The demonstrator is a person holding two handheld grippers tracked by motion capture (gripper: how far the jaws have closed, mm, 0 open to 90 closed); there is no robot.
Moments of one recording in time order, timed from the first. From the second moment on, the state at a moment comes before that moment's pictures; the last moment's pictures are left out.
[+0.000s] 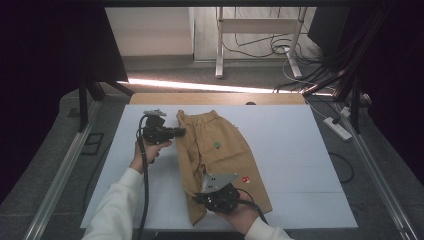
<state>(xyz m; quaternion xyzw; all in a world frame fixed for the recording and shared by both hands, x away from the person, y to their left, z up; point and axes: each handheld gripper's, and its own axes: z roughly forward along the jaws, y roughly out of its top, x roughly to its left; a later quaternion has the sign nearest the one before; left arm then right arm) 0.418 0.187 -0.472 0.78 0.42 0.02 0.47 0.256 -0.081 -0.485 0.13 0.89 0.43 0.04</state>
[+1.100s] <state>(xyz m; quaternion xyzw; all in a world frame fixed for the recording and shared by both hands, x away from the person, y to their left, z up) 0.421 0.164 -0.468 0.78 0.39 0.02 0.48 0.254 -0.117 -0.481 0.16 0.88 0.44 0.06</state>
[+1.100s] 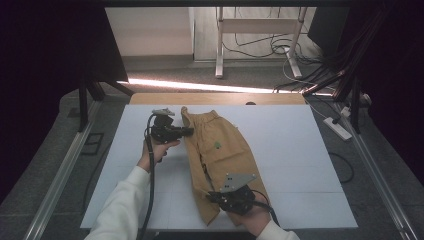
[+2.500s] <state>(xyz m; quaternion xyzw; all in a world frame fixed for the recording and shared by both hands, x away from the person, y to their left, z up) 0.427 0.139 -0.467 0.78 0.38 0.02 0.49 0.263 -0.167 -0.472 0.21 0.87 0.44 0.09</state>
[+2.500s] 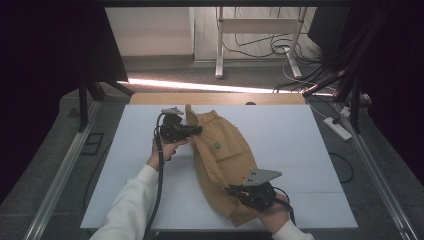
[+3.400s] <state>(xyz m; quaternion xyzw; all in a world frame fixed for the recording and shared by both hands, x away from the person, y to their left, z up) 0.435 0.119 -0.468 0.79 0.37 0.02 0.49 0.265 -0.192 -0.465 0.24 0.85 0.45 0.10</state>
